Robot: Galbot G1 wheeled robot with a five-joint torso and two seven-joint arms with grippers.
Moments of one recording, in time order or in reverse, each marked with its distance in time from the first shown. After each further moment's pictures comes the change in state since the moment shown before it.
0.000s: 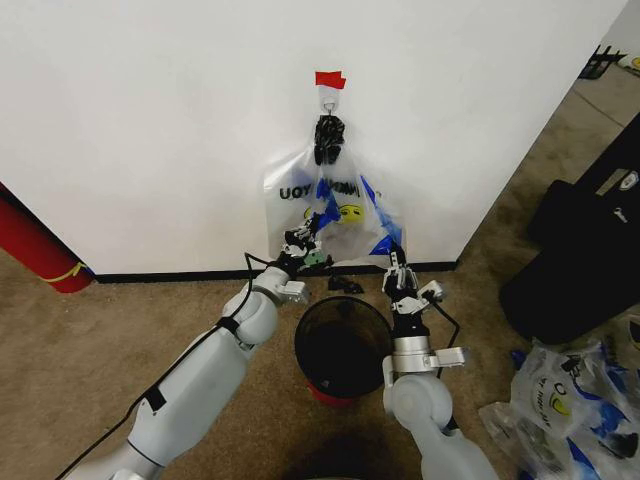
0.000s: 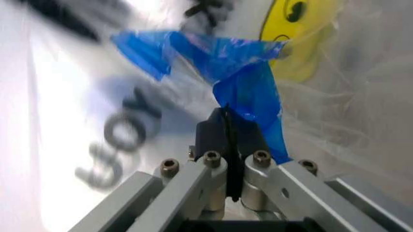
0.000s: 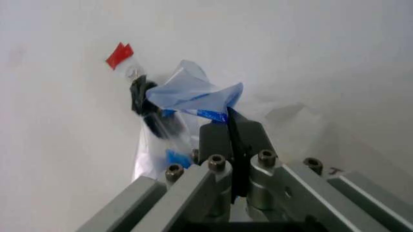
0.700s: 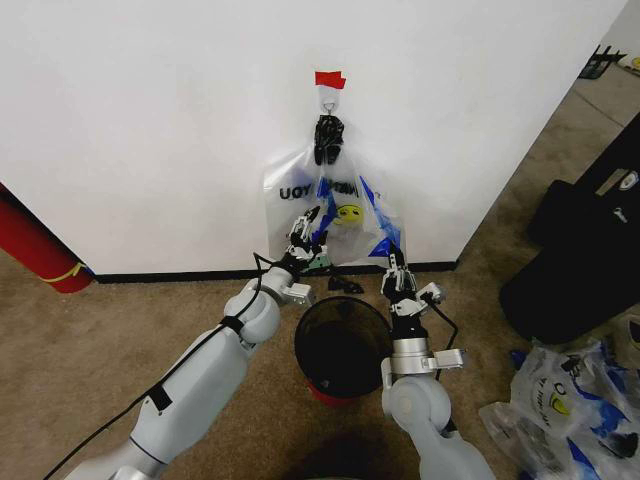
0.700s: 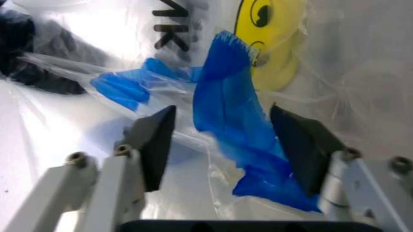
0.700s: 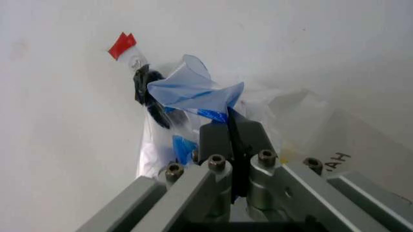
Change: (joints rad) left arm -0.026 -0.025 0.015 0.027 0.302 -0.002 0.044; right arm -0.007 0.014 -0.029 -0.008 -0.012 0.001 -0.001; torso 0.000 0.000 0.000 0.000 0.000
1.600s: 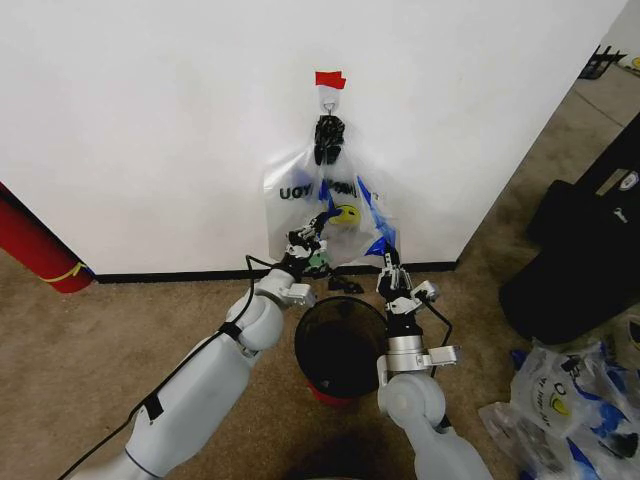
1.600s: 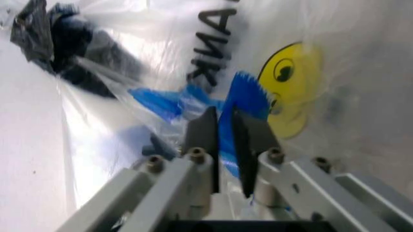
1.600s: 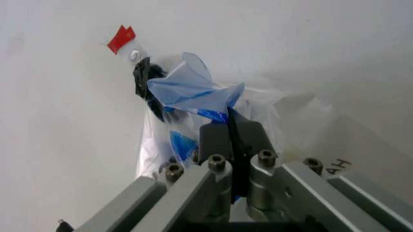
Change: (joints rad) left arm 0.045 0.016 0.012 -0.104 -0.141 0.037 -0.028; right arm 0.018 0.010 -0.014 -0.024 -0.004 0.001 0.002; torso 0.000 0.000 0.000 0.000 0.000
